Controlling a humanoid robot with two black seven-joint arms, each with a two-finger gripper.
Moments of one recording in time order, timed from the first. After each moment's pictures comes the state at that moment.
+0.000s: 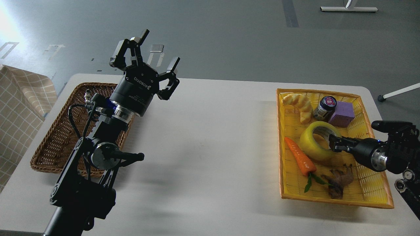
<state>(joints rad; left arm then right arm) -0.21 -0.03 -1.46 -1.49 0.69 -0.37 -0.07 0.24 -0.54 1.19 1.28 -2.18 0.49 0.09</state>
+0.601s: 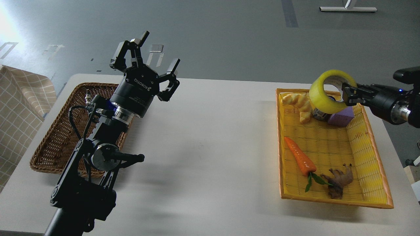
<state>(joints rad) -0.20 -0.04 -1.46 -1.49 0.68 -0.36 -0.07 0.55 -0.62 1.09 1.34 -2.17 0.49 0.10</state>
